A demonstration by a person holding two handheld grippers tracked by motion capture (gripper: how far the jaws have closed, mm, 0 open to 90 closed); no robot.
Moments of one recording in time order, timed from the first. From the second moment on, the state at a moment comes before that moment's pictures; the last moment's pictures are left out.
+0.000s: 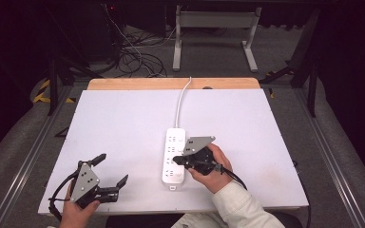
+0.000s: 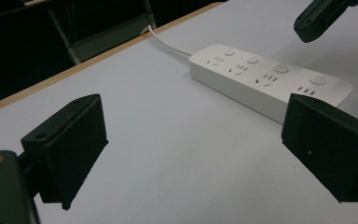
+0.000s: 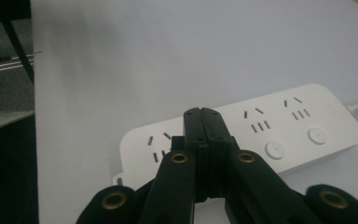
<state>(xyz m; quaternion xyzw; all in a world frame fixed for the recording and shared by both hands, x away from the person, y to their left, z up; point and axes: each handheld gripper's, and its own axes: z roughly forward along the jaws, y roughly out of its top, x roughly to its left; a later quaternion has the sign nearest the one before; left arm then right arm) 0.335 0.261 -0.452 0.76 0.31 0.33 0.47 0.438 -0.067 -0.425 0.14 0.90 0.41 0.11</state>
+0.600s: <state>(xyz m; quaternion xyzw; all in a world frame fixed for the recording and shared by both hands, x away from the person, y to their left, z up) 0.335 0.261 -0.452 0.76 0.31 0.33 0.47 0.462 -0.060 -0.451 0.18 0.91 0.37 0.10</state>
